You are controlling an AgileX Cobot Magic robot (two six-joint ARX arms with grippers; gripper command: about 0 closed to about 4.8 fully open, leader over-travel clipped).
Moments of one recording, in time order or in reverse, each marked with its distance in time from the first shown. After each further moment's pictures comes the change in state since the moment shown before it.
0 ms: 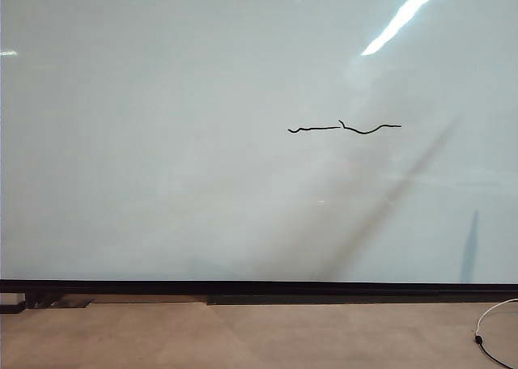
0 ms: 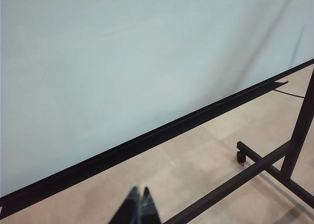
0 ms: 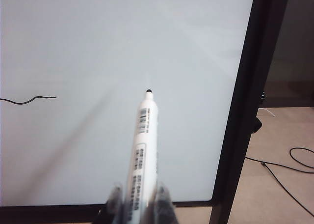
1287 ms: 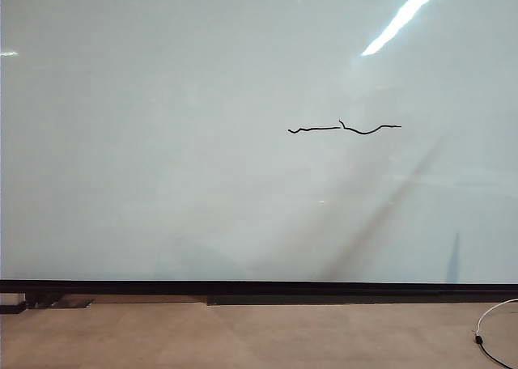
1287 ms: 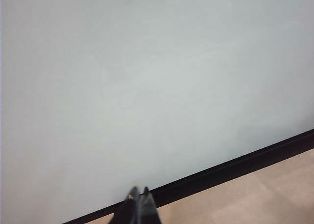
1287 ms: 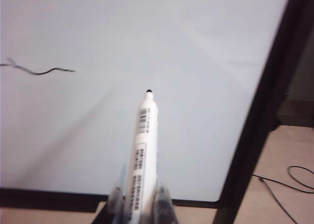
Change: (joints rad) left arm 0.000 0.000 -0.002 0.162 -0.299 0.090; right arm 0.215 -0.085 -0.187 0.150 0.183 -0.103
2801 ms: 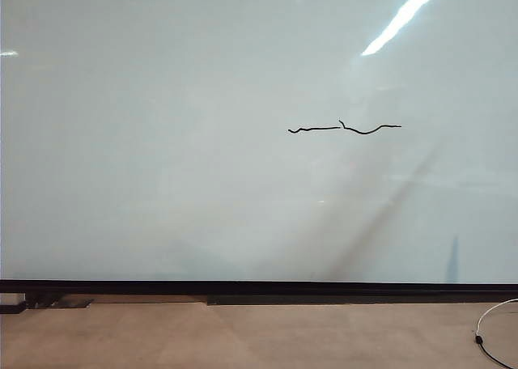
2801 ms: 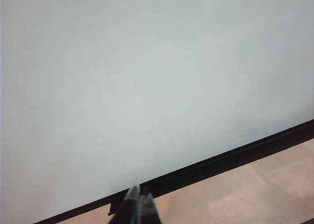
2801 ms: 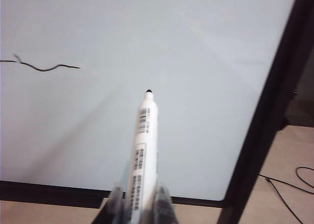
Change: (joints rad) left arm 0.000 0.000 0.000 -0.033 -0.001 0.000; right arm -0.109 0.000 0.000 -0.019 -0.143 0.007
